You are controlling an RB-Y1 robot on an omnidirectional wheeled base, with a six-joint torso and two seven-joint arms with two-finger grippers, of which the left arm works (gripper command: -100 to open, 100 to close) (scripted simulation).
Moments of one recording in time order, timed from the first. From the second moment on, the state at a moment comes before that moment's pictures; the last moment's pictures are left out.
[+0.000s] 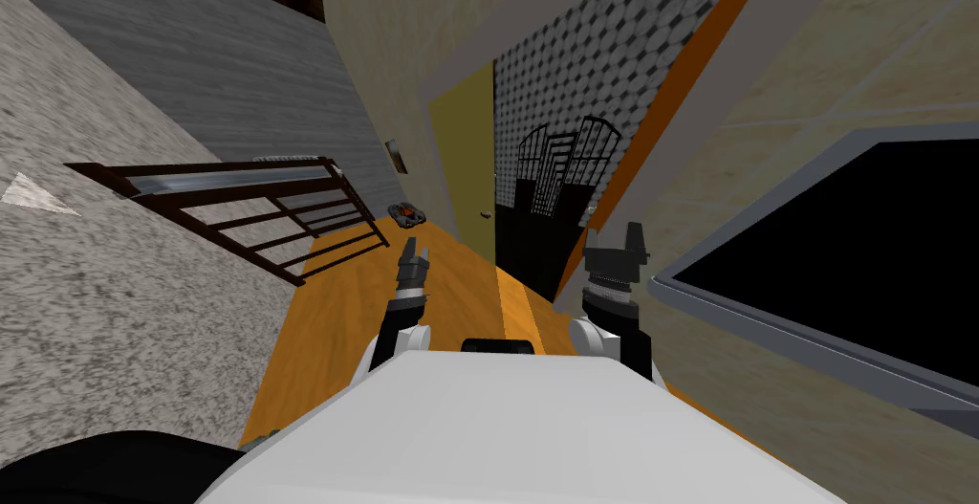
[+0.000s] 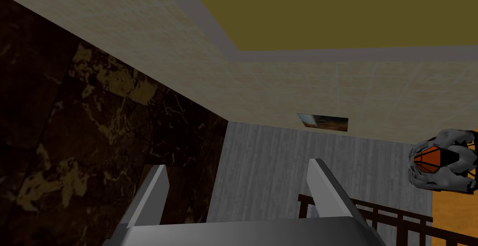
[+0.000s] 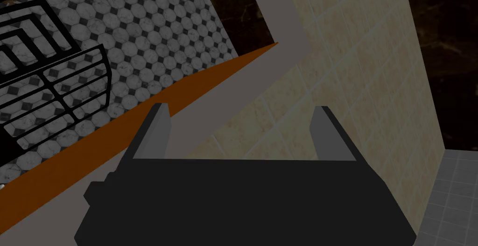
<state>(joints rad) 0.55 -0.02 -0.04 -2.22 -0.06 -0.35 -0.03</state>
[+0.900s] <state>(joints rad) 0.48 0.02 -0.08 -2.05 -0.07 -0.40 0.00</state>
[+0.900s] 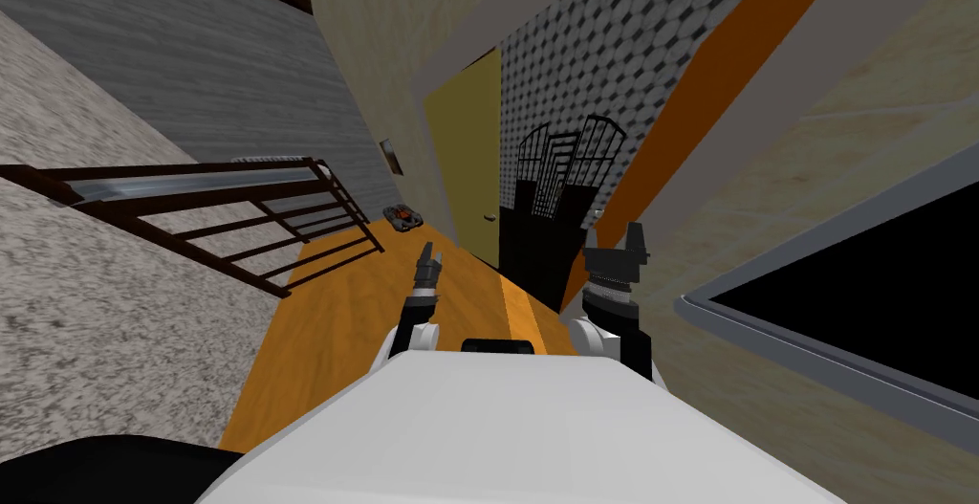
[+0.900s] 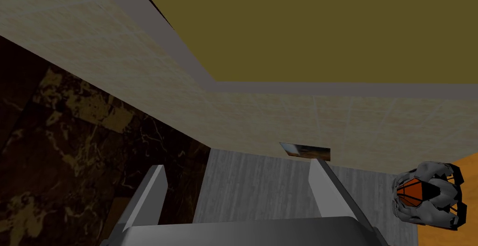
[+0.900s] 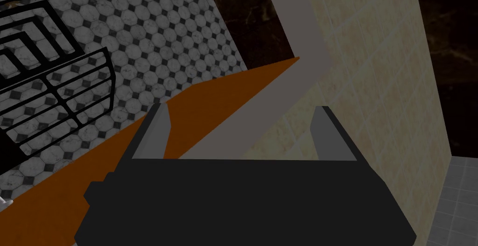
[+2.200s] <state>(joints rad) 0.35 0.06 -0.14 -1.77 -0.10 -0.48 0.04</state>
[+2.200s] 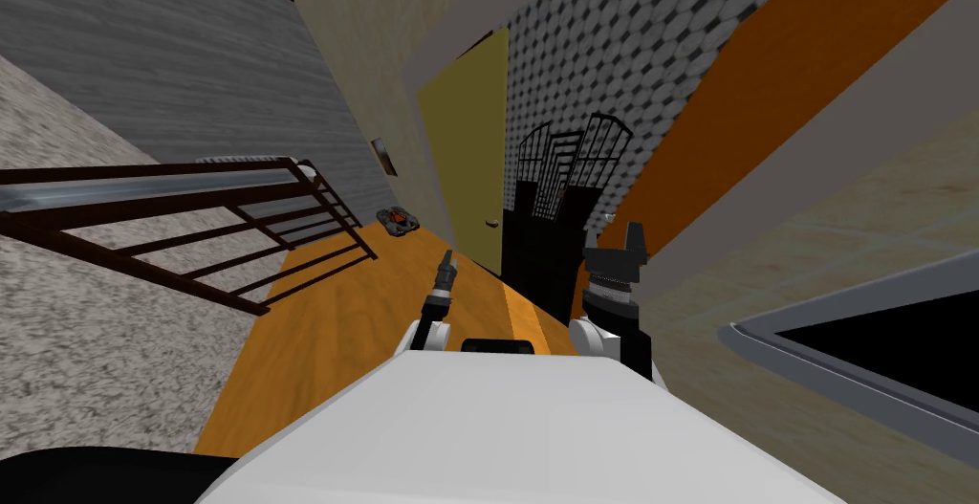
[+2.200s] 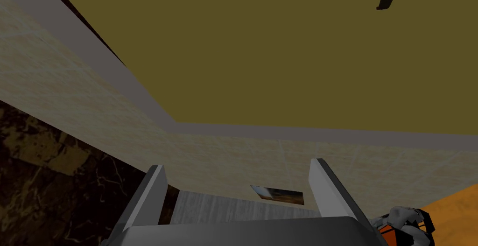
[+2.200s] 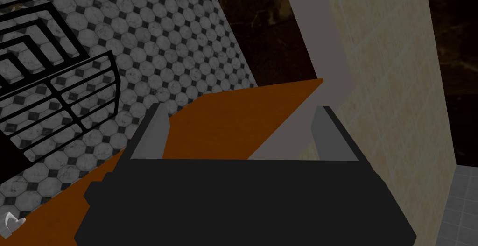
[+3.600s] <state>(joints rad) 0.20 0.08 -0.23 -1.41 -0.14 -0.58 0.09</state>
